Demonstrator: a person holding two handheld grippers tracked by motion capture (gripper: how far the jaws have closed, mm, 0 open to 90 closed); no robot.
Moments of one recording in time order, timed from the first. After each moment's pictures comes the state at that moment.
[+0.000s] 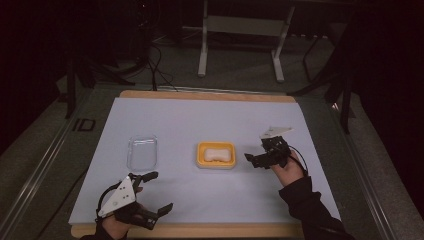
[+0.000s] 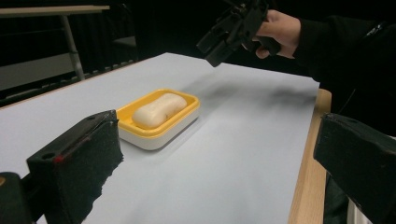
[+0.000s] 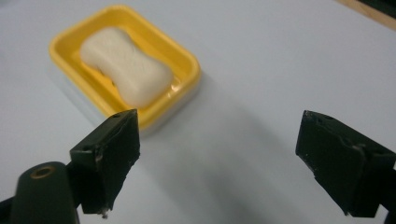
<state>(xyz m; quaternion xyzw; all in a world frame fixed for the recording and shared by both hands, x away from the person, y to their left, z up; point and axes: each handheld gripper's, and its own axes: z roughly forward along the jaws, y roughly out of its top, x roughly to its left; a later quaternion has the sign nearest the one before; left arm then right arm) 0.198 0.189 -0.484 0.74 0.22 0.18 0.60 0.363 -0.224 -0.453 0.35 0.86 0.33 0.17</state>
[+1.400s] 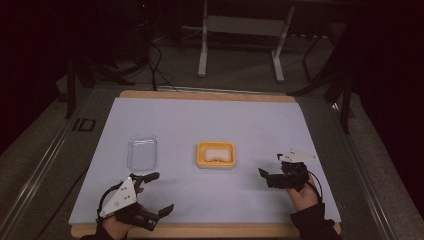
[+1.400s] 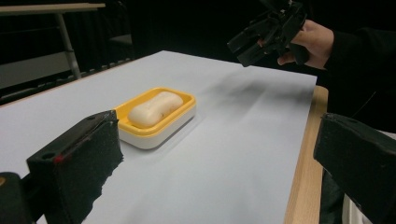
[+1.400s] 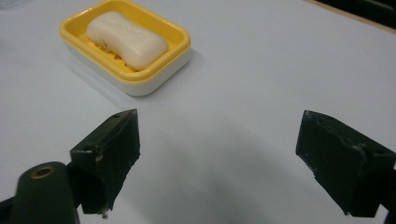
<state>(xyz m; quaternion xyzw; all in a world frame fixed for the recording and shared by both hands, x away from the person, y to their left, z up) 0.197 0.187 -0.484 0.75 0.22 0.18 0.60 0.302 -0.266 -0.468 0.37 0.82 0.38 0.21</state>
